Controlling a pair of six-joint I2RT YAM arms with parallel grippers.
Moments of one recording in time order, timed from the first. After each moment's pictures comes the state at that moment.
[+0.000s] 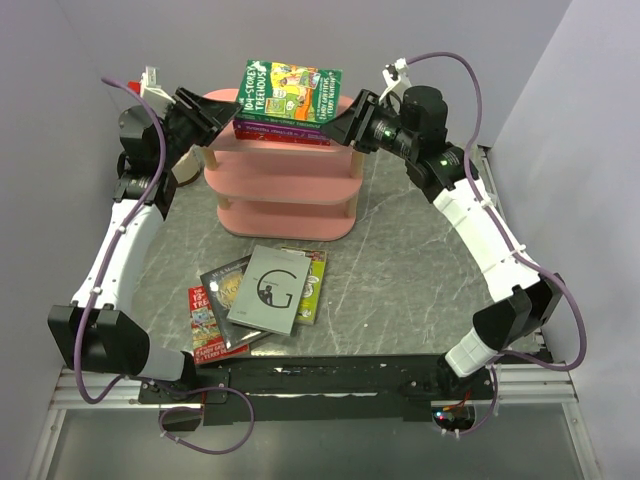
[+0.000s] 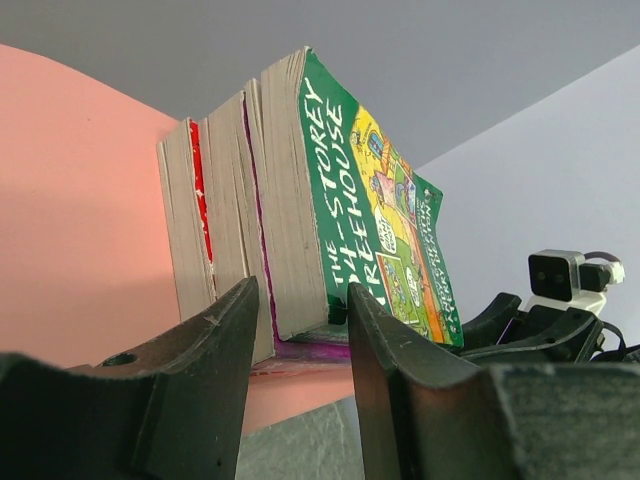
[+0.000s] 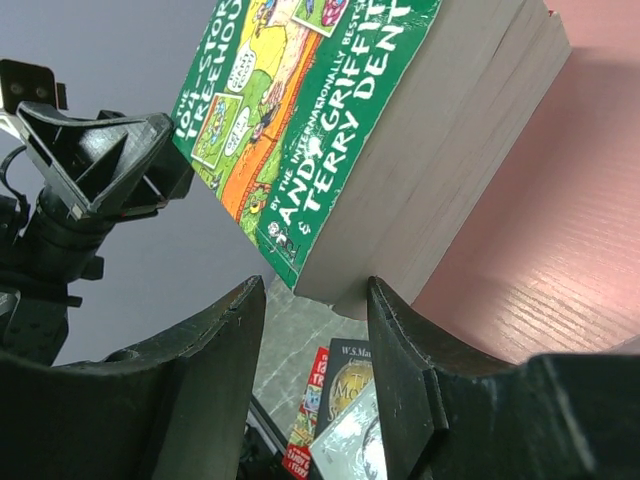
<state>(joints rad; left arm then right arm) -0.10 1.41 1.43 0.09 0.42 -0.96 0.45 1.58 1.79 -0.35 -0.35 0.69</state>
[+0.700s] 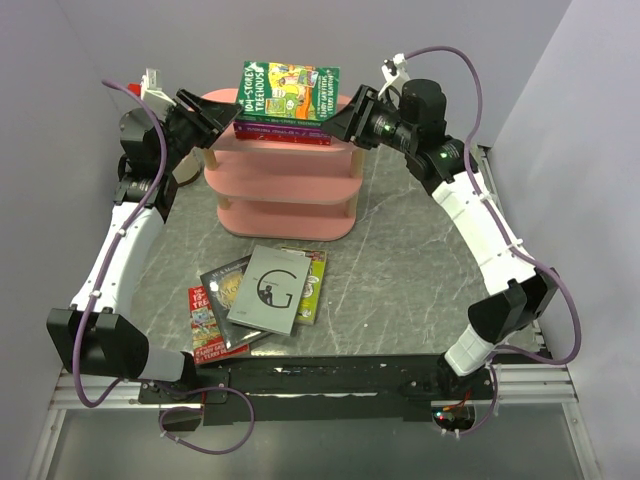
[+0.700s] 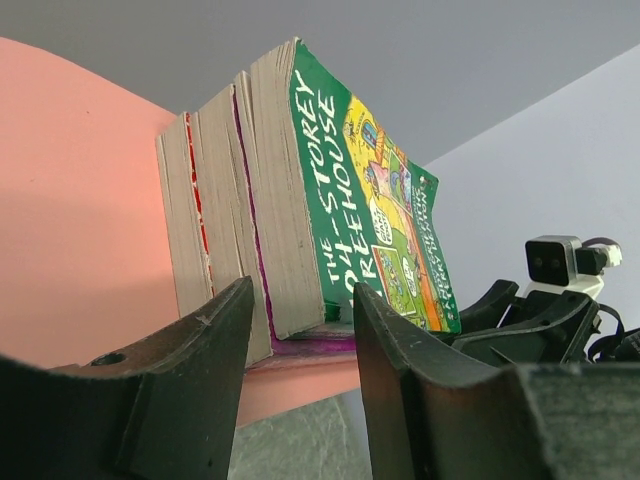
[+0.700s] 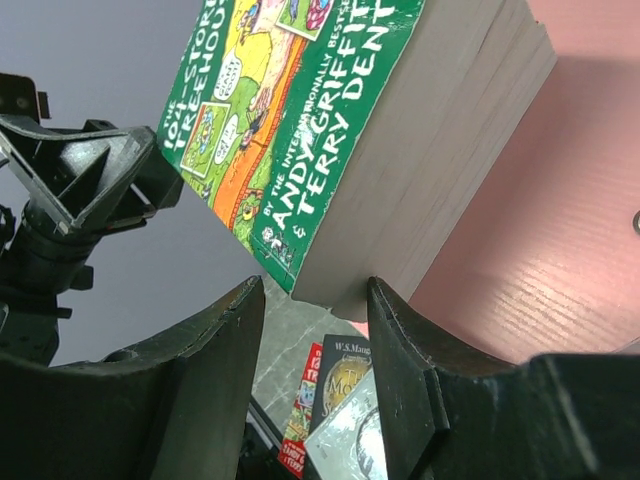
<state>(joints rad) -0.10 1.39 1.41 0.09 0.40 -0.96 0.44 1.62 1.87 -0.41 -0.36 0.67</state>
